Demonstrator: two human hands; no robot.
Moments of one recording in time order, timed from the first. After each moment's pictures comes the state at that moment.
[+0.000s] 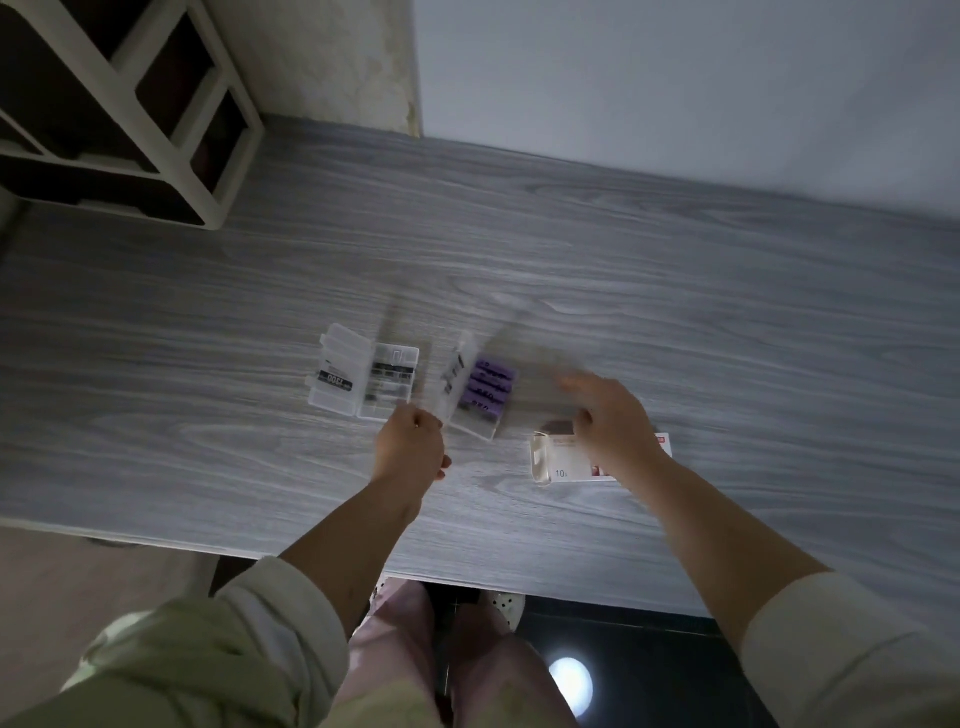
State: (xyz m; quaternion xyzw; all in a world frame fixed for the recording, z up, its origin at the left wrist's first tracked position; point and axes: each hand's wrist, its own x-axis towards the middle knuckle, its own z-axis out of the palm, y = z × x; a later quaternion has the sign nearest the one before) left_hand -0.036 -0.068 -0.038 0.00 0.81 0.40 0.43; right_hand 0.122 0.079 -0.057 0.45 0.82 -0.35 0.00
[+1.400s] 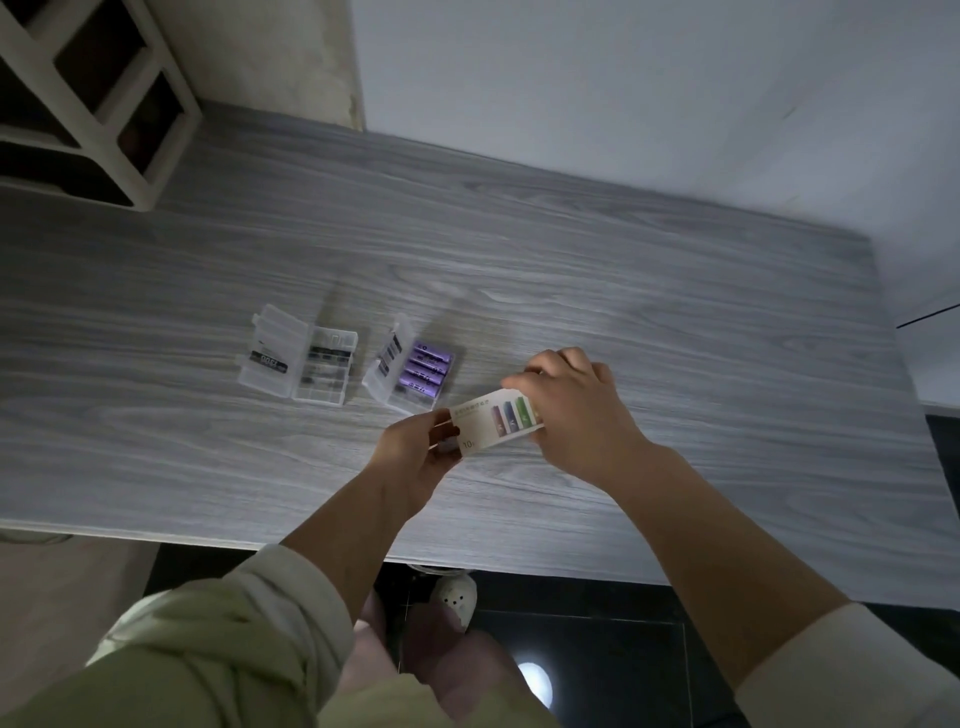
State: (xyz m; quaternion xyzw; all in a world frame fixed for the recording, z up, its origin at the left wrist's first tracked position) left_hand 0.026 -0.044 -0.039 -0.22 0.55 0.57 0.57; right_hand 0.154 0.071 0.015 0.28 0.95 -0.09 0.11
